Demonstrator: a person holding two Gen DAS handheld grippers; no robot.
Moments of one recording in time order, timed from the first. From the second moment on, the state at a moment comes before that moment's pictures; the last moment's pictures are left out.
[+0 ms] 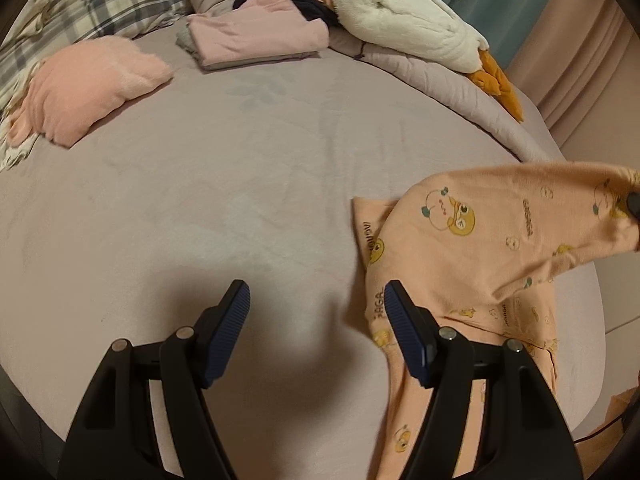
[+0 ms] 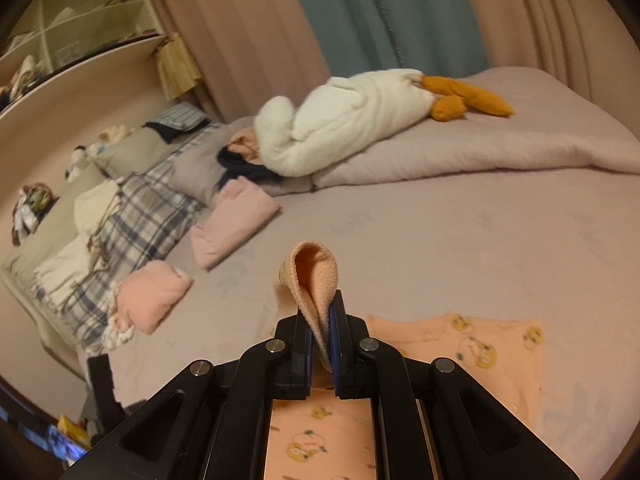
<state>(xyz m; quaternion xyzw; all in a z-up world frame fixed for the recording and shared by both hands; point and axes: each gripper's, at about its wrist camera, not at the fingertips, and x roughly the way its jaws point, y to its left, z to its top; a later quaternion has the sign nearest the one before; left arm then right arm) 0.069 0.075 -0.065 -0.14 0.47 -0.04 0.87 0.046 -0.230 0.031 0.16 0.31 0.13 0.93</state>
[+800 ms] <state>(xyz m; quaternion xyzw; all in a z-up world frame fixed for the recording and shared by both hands) 0.119 -0.006 -0.100 -0.07 0.52 -0.11 0.84 0.028 -0.309 -0.022 0.21 0.36 0.03 0.91</state>
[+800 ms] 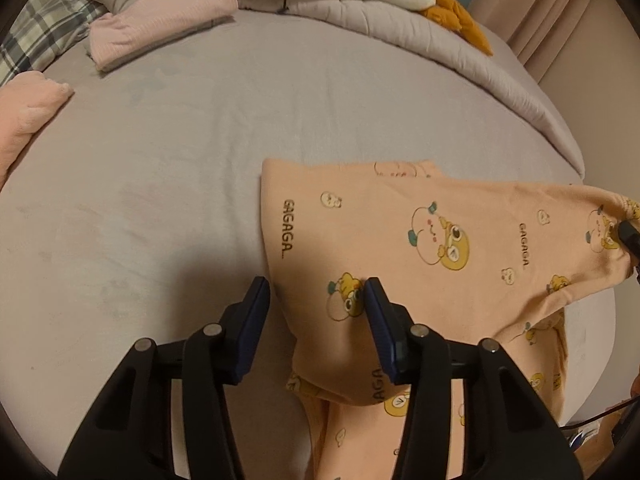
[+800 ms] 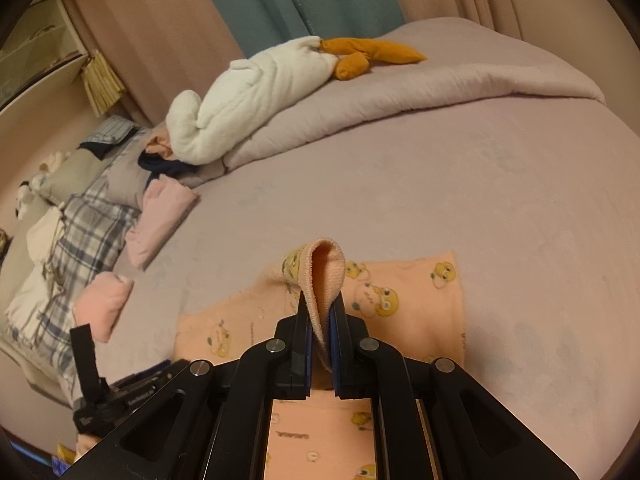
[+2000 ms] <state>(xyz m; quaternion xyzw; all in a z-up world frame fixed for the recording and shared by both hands) 0.122 -0.008 -0.123 -0.08 0.53 -0.10 0.84 0.040 -0.337 -0.067 0.22 0.43 -0.02 0.88</state>
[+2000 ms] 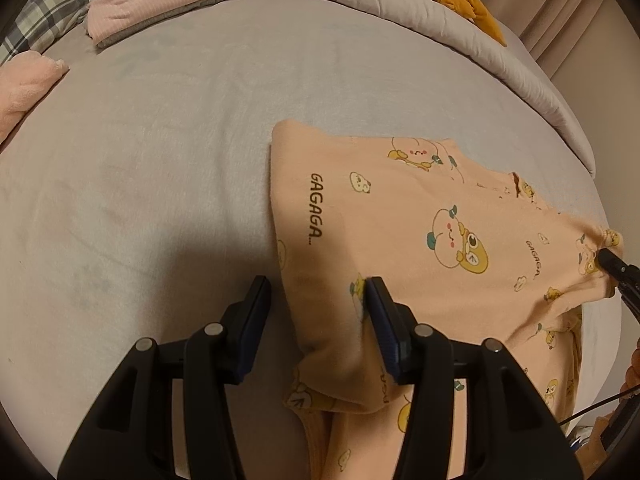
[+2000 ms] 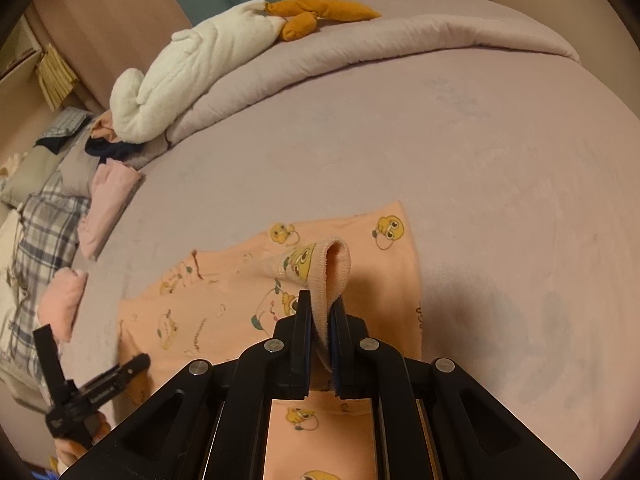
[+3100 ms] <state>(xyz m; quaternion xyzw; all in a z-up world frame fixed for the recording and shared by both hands) 0.122 -0.009 -0.122 -0.08 0.53 -0.08 0.84 0.064 -0.356 -0.100 0.18 0.49 -0.06 0.85</state>
